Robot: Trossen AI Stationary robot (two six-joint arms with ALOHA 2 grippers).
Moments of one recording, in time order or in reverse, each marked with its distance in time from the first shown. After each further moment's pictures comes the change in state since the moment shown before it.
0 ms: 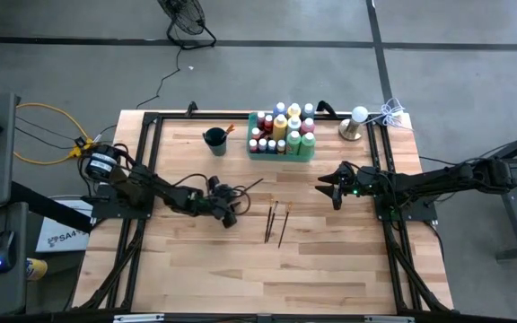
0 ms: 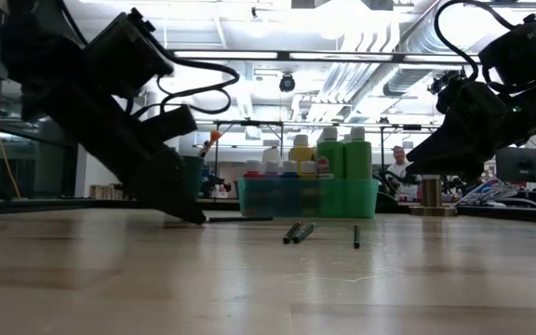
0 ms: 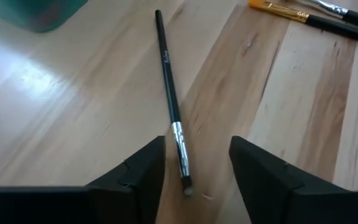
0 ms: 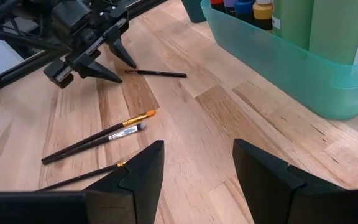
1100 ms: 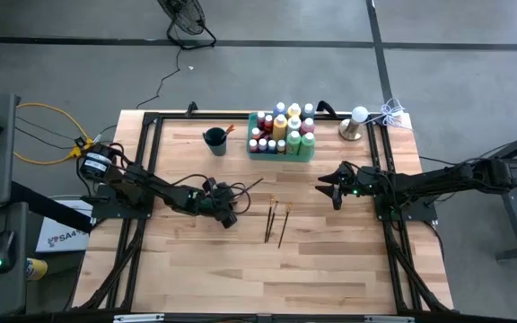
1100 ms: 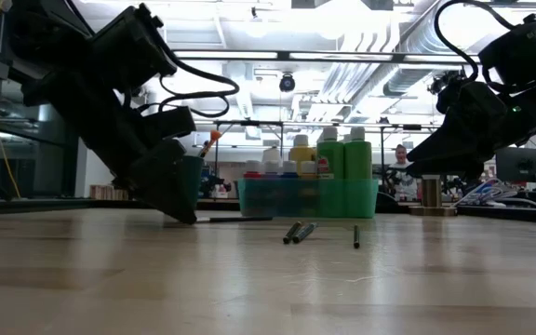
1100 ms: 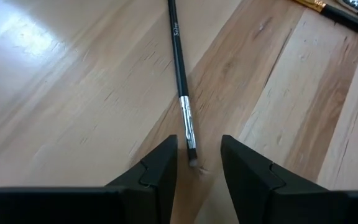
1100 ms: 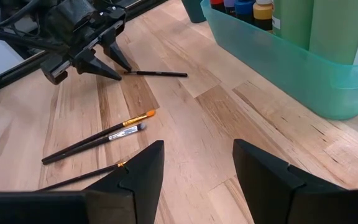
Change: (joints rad) left arm -0.025 -0.001 0.006 -0.257 0.062 -0.222; right arm 0.000 0.000 0.000 0.000 0.000 0.000
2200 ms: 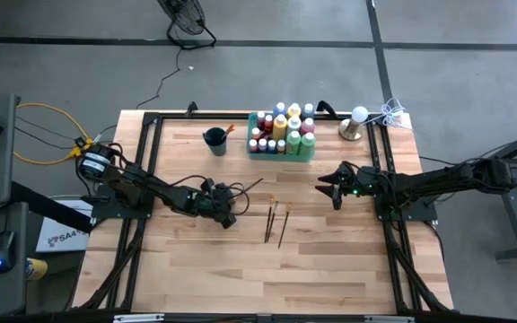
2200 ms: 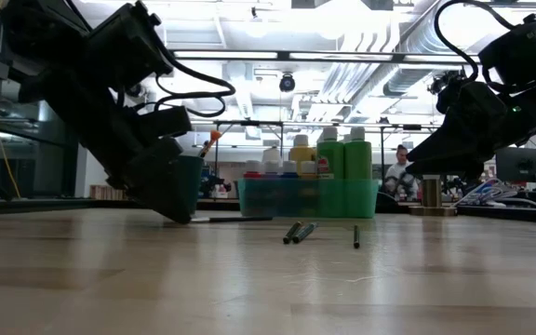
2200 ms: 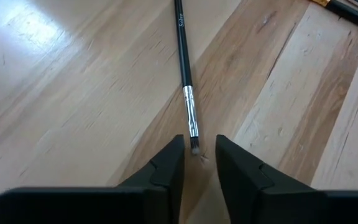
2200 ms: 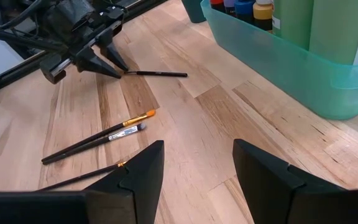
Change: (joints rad) left arm -0.010 -0.003 0.000 -0.049 -0.009 -0.053; right arm 0.000 0.000 0.000 0.000 0.000 0.000
